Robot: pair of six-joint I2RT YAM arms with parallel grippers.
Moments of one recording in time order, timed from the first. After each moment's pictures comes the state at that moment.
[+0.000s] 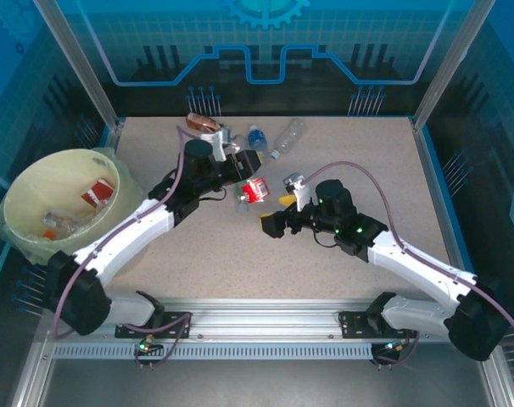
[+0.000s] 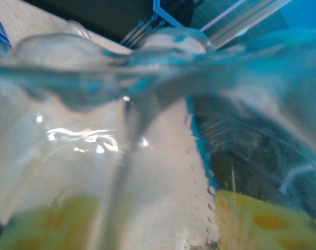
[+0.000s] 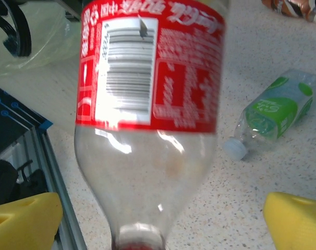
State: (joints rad) left arm -0.50 1.31 1.08 -0.06 0.22 -0.81; right arm 0.69 1.11 0.77 -0.07 -0.34 0.26
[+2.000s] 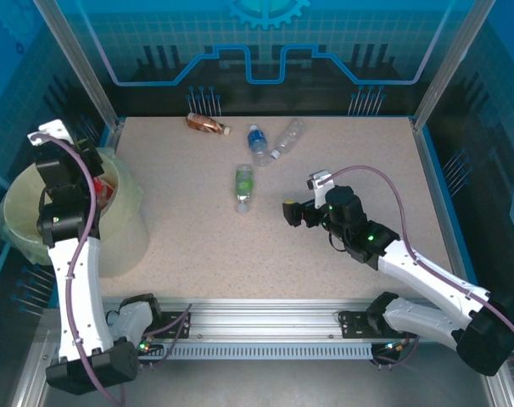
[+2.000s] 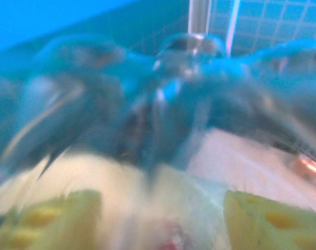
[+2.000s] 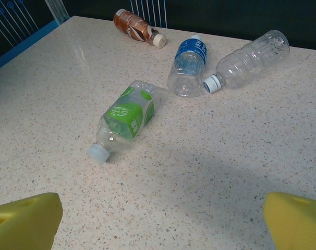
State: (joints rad) left arm 0.33 0.96 1.26 -0.60 -0.27 -0.07; right arm 0.67 1.01 0.72 -0.16 0.15 0.21
